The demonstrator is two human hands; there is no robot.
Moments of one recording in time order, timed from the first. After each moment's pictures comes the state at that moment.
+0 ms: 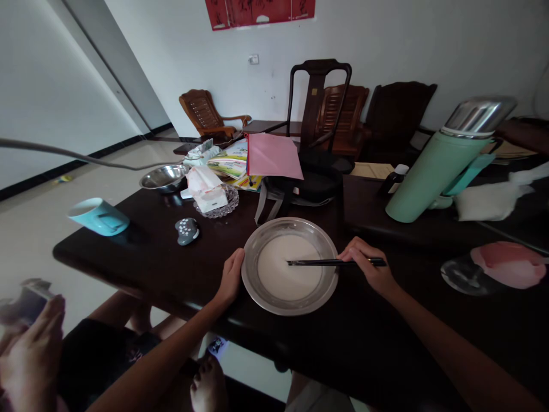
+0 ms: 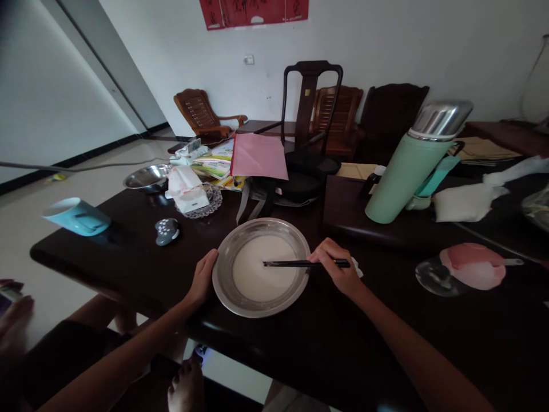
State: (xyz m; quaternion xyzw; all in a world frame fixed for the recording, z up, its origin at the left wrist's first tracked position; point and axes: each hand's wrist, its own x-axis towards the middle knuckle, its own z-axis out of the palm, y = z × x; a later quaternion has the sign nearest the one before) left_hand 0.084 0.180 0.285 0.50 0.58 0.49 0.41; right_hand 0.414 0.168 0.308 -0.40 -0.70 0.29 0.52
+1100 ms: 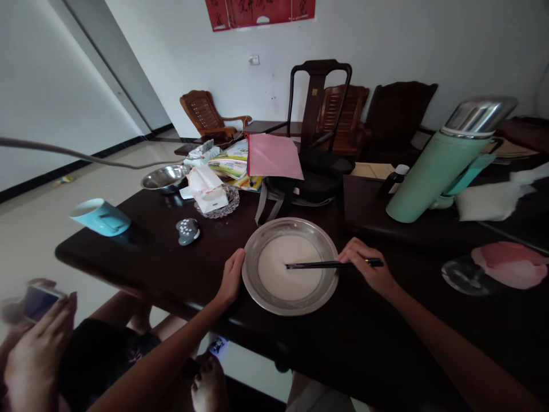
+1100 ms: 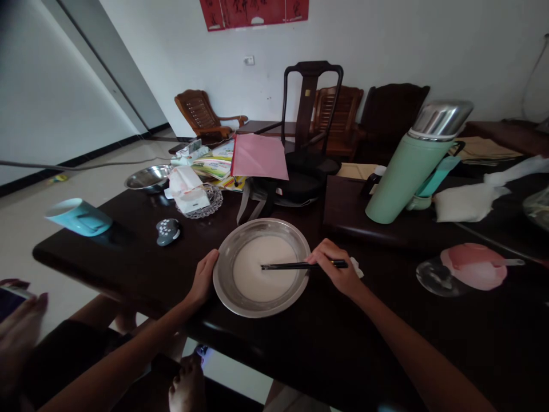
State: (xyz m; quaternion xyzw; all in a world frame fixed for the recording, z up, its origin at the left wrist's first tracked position) left_hand 0.084 0.180 0.284 0.50 0.57 0.50 0.41; right_hand 0.415 0.169 0.308 -0.38 -0.71 0.31 0.51
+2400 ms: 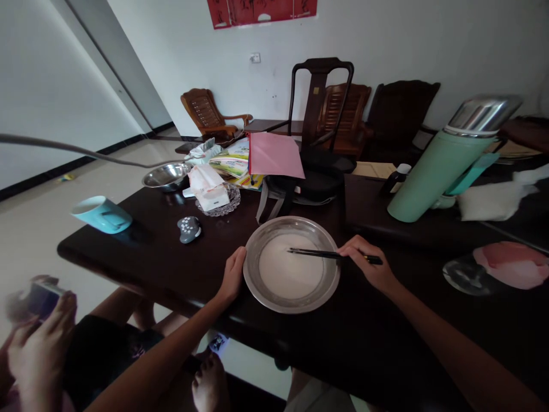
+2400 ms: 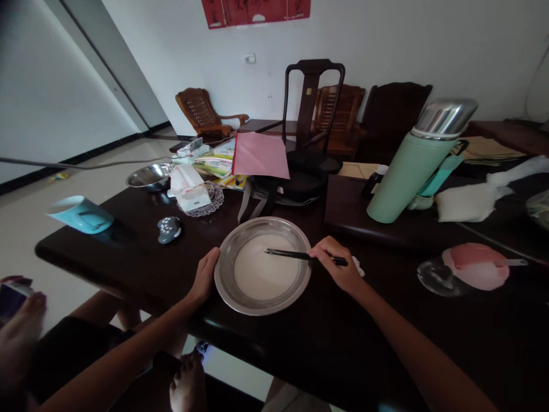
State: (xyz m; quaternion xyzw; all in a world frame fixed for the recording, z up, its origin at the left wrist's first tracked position) left_hand 0.082 0.180 0.281 0.50 0.57 0.50 0.42; right_hand 0.417 0.170 0.307 -0.40 -0.69 0.30 0.51
